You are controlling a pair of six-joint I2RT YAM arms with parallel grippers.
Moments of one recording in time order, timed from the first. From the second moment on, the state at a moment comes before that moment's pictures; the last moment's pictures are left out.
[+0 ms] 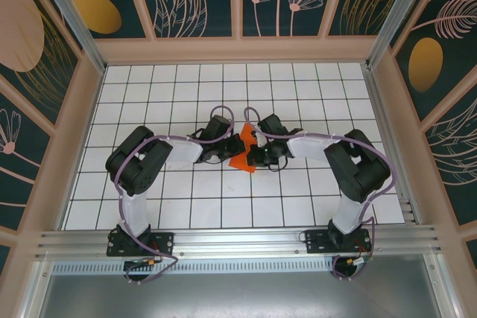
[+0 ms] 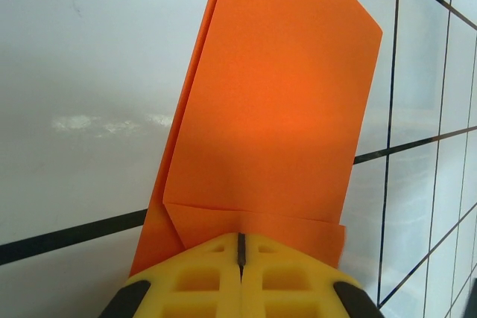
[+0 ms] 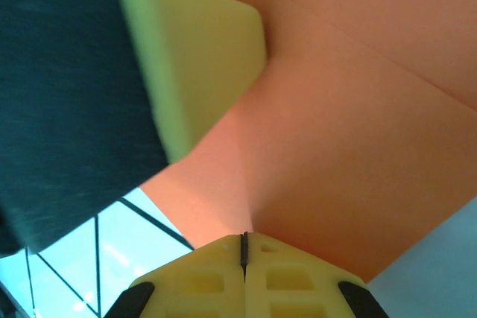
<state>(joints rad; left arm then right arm) -0.66 1.94 0.94 0.20 0.31 -0.94 0.63 1.77 0.91 -0.27 -0.44 0.52</state>
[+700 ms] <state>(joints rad) -0.66 1.92 0.95 0.18 0.32 -0.96 0.55 1.53 0.77 -0.29 -0.41 0.61</state>
